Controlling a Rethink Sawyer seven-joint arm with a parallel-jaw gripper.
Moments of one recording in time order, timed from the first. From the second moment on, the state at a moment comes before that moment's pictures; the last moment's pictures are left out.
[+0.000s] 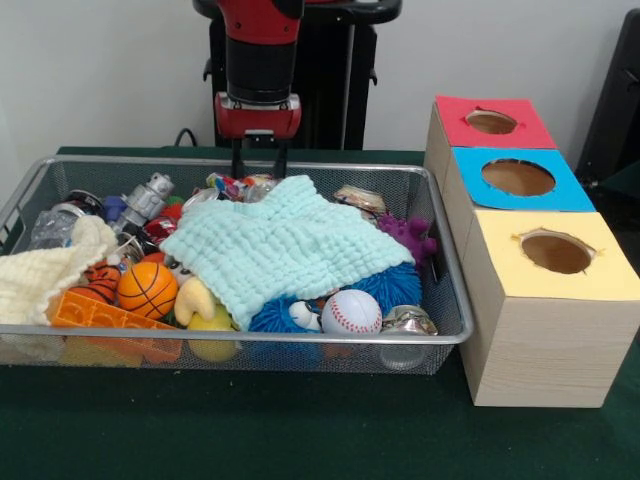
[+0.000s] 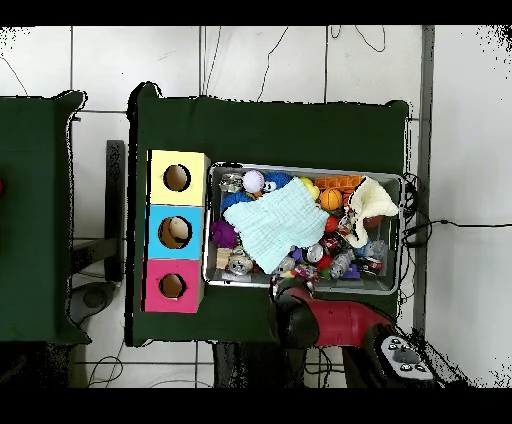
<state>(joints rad) -0.49 -0.57 0.00 2.03 -0.49 0.00 1.57</state>
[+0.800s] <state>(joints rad) -0.57 -0.51 0.01 2.06 -0.53 -0.19 1.57</state>
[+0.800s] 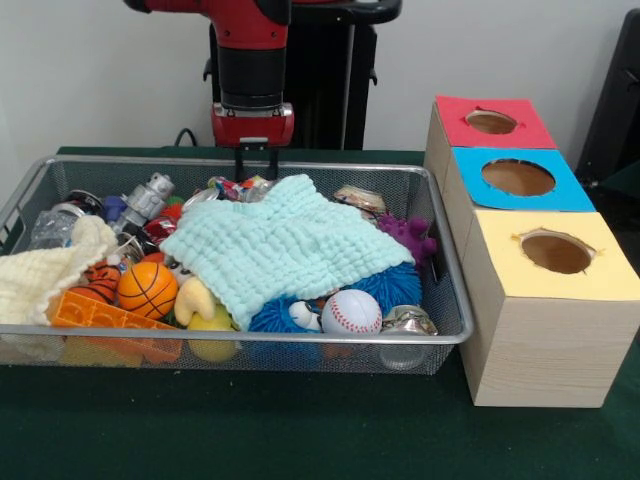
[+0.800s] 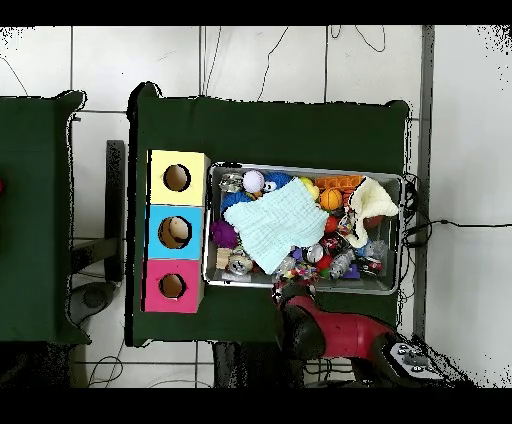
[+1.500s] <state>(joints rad) -0.58 -0.51 0.02 2.07 -0.54 -0.21 1.57</state>
